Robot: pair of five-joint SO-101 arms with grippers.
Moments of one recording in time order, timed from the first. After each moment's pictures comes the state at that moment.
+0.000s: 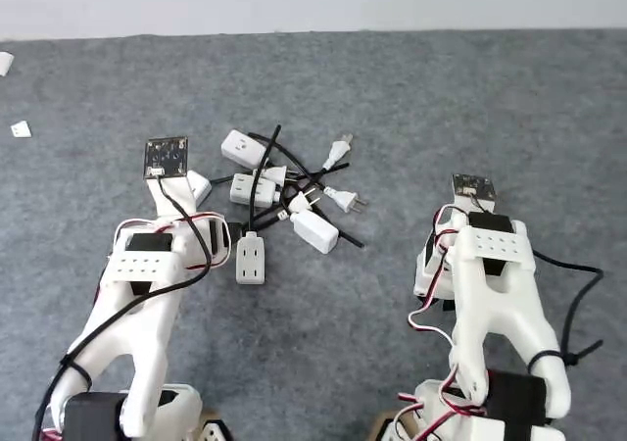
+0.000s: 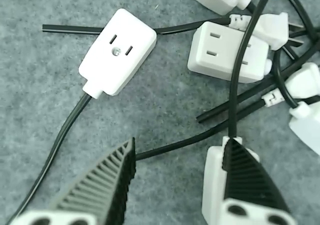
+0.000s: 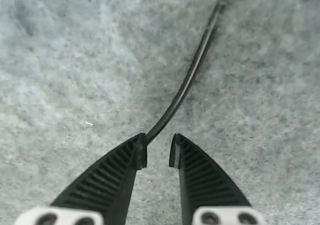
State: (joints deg) left arm -3.3 -18.5 55.0 39.7 11.3; right arm 4.7 -13.2 44.7 68.7 -3.2
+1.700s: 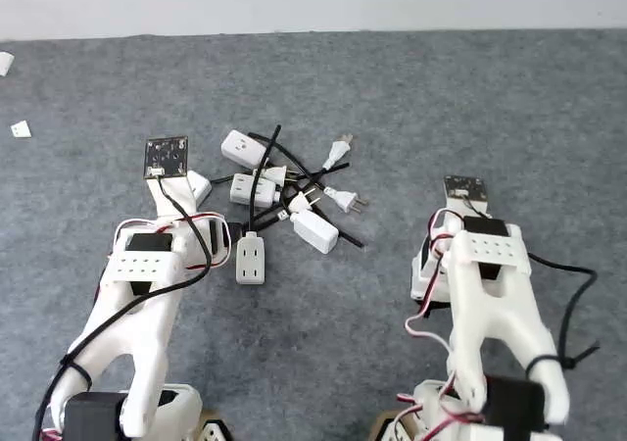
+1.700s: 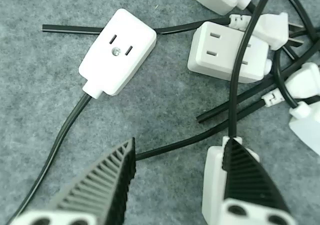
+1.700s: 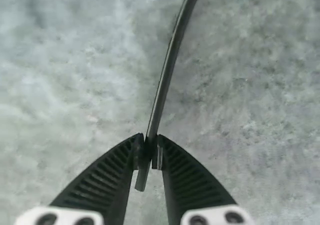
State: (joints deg) left arm -3.3 -18.5 55.0 39.7 11.3; right arm 3.0 -16.4 46.7 68.7 -0.9
